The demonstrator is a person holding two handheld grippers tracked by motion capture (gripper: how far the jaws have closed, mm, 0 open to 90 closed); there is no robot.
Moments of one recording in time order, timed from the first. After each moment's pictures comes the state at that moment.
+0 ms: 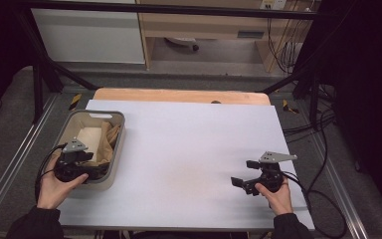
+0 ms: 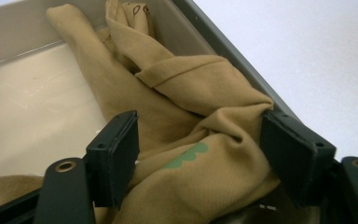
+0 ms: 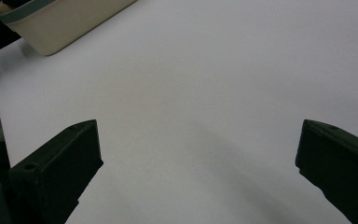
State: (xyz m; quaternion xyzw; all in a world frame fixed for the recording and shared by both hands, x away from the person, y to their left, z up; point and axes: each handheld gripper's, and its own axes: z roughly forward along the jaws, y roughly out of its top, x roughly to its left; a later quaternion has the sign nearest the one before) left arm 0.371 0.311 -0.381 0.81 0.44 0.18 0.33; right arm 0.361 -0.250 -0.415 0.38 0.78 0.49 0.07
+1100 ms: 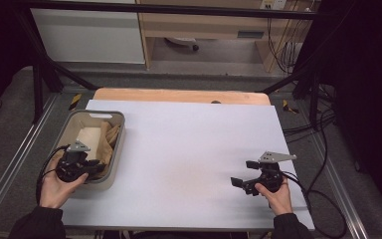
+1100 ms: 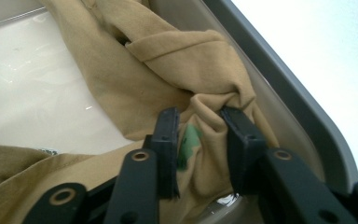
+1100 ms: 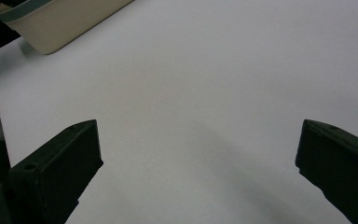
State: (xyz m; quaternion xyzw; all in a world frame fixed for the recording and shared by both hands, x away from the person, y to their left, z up) left arm 0.373 0.310 -0.385 0.83 0.46 0.14 0.30; right arm 0.361 -0.250 -0.416 0.38 0.78 0.48 0.07
